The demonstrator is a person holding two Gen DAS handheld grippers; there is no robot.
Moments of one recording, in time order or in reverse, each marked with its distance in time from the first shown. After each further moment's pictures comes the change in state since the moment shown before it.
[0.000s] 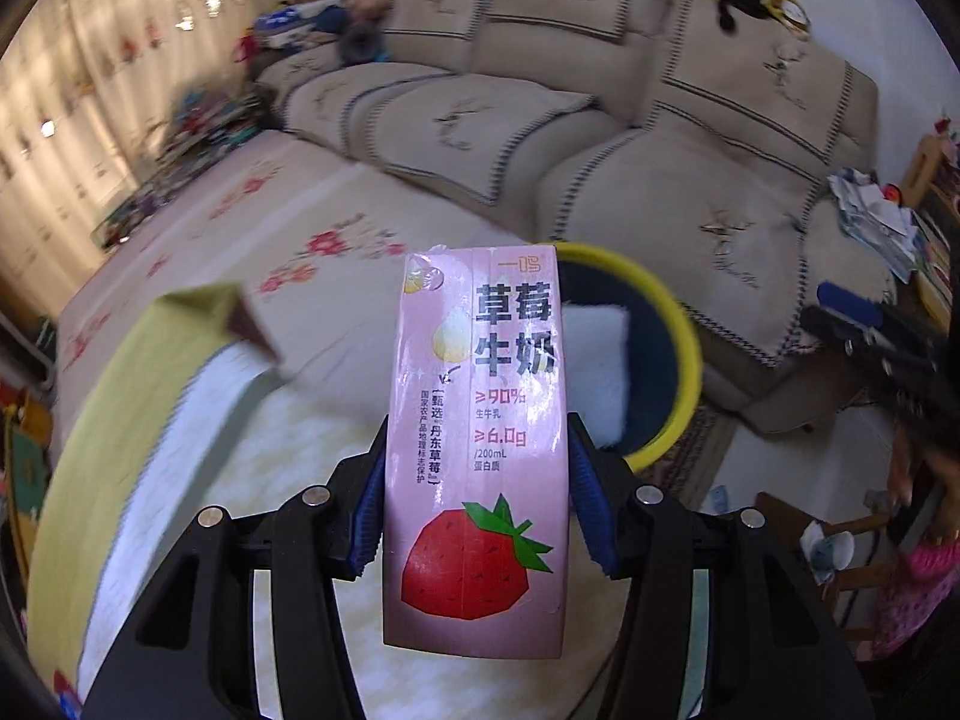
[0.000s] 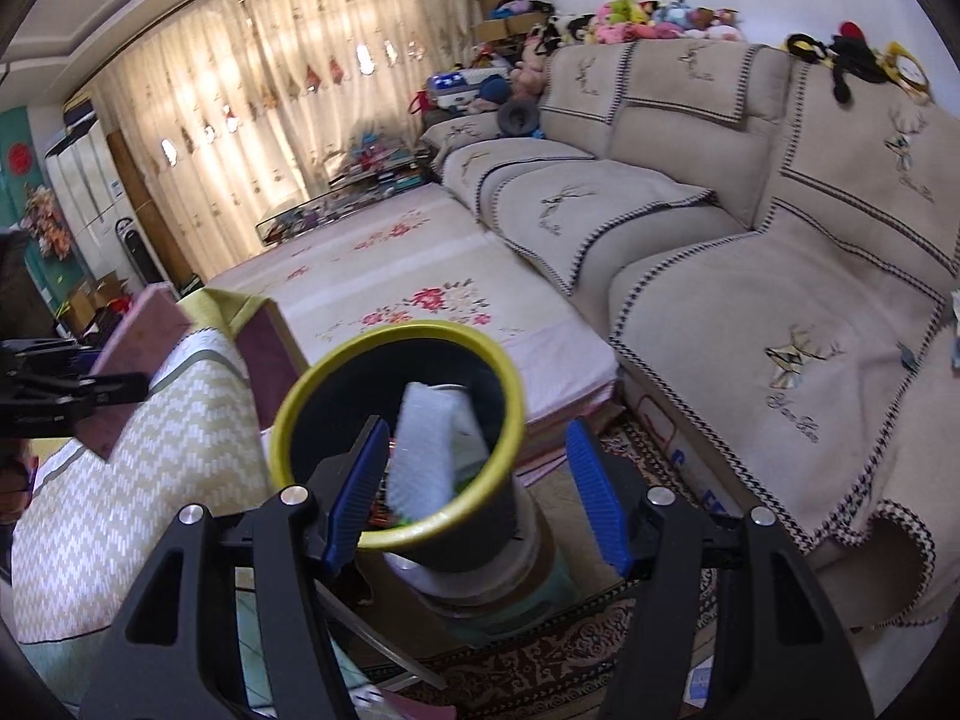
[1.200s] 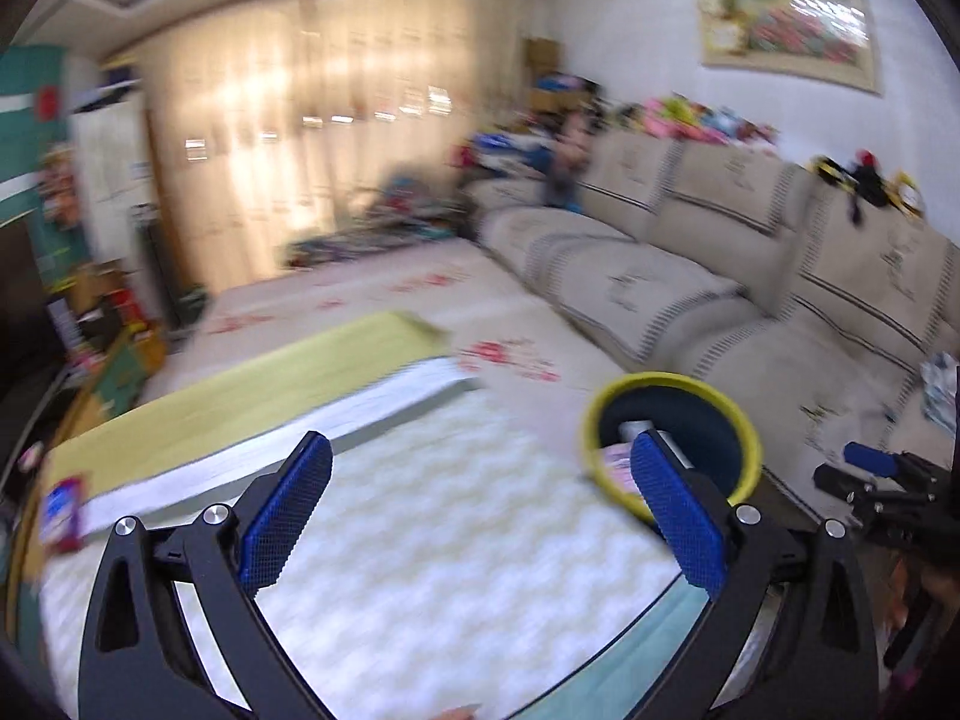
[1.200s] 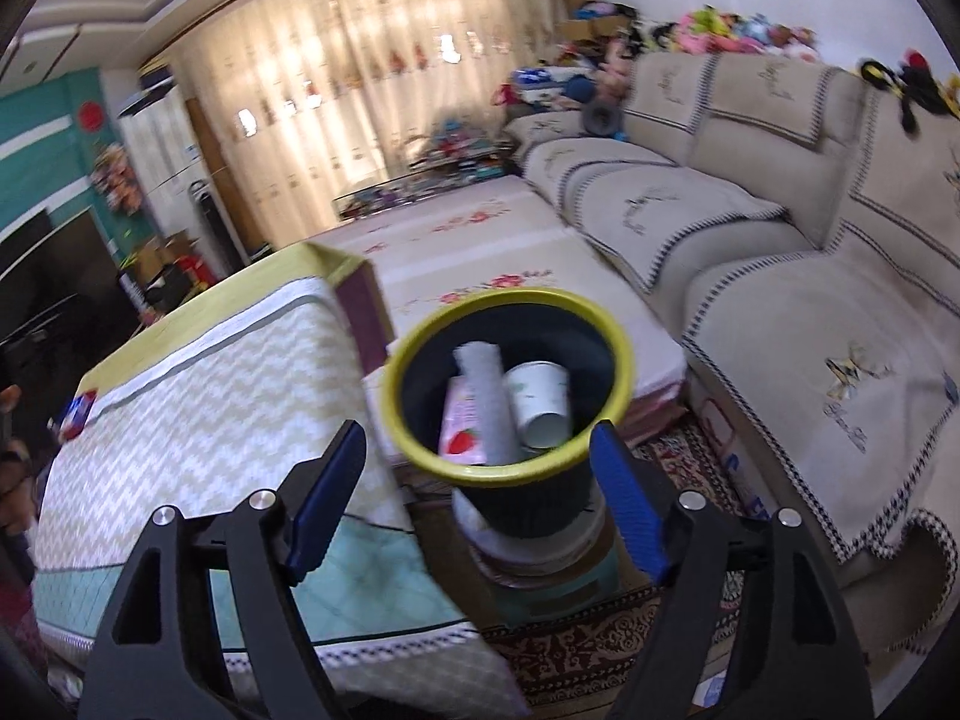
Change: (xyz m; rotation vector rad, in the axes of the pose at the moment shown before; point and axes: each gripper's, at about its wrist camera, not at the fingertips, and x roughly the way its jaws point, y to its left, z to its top) left arm -0.152 0.034 -0.170 -0.389 -0.431 0.406; right arm -0.029 0.069 -0.034 -0.140 0.018 0.170
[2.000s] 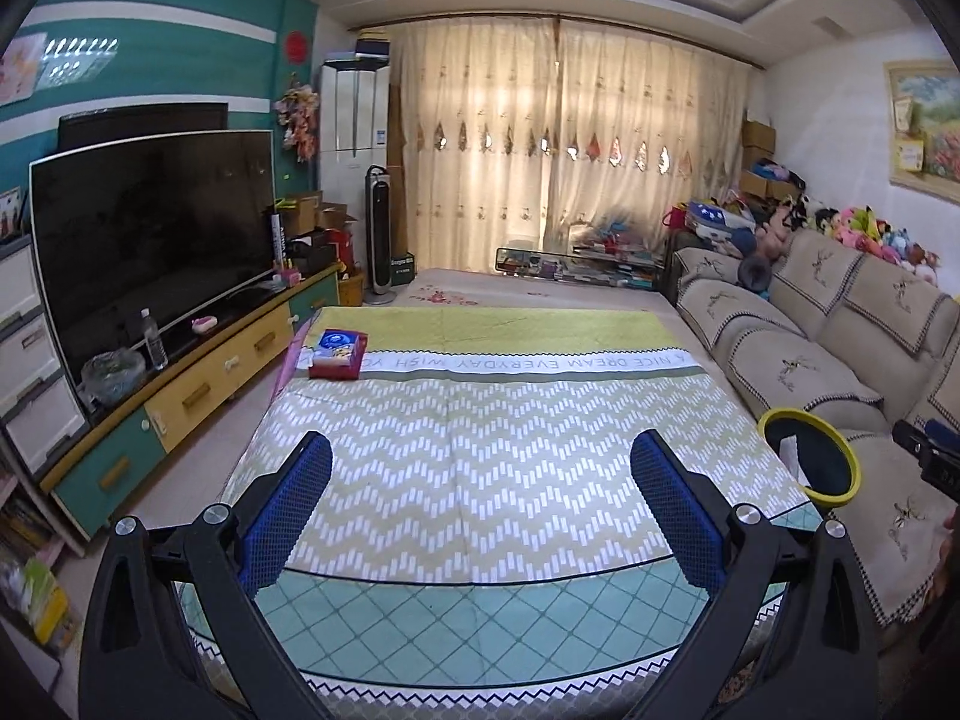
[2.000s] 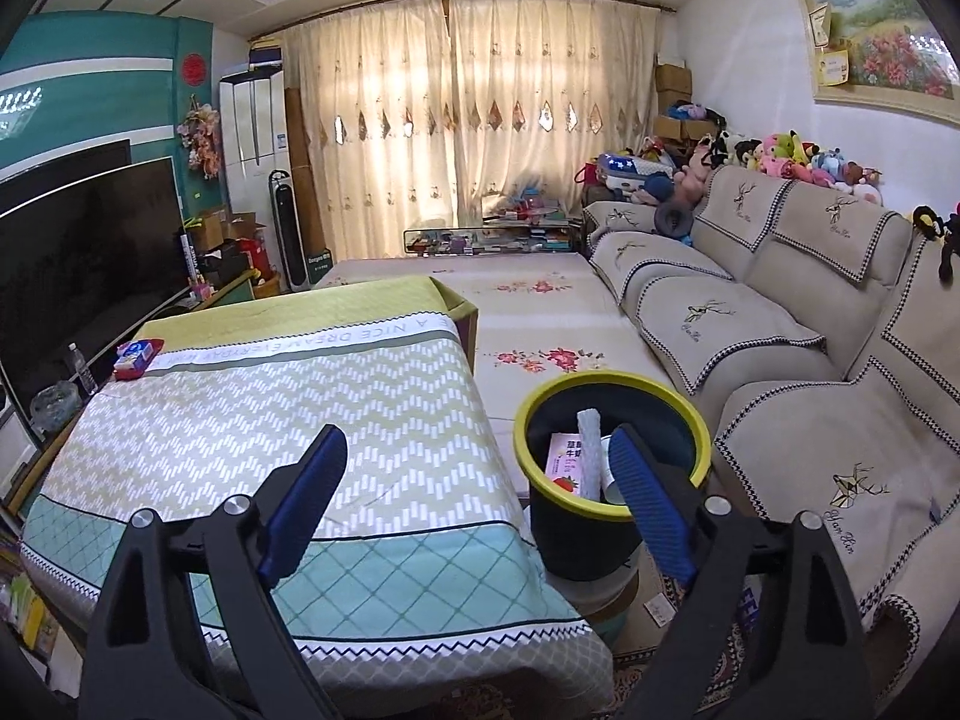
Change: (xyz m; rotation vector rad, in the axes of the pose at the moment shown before) left arm -0.205 0.123 -0.136 -0.310 -0.084 0.387; right arm -0.071 0.121 -0.016 -0.241 -0.150 0.047
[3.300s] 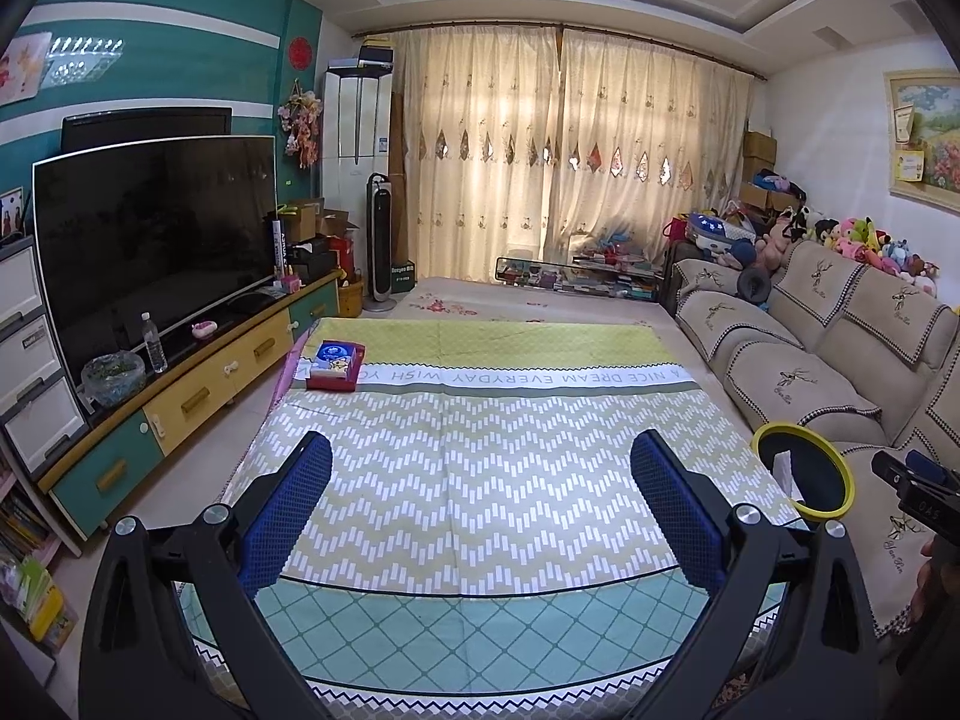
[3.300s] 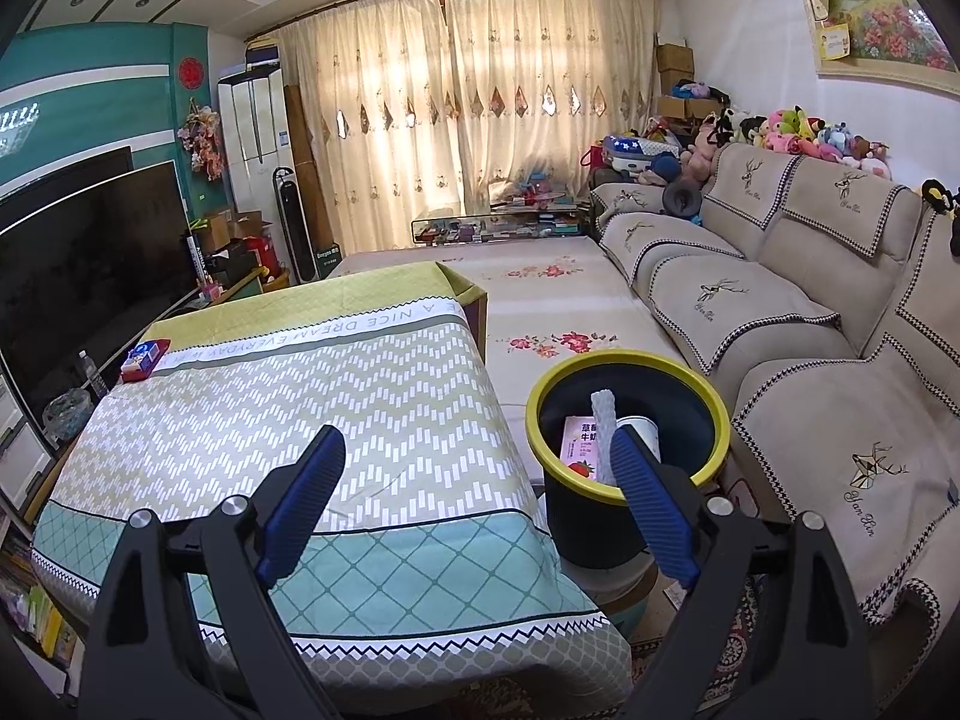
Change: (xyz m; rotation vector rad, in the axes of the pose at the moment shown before) left arm -0.002 -0.018 0.016 -0.007 -0.017 -0.003; right arm 0.015 -0.007 -0.006 0.037 0.030 0.032
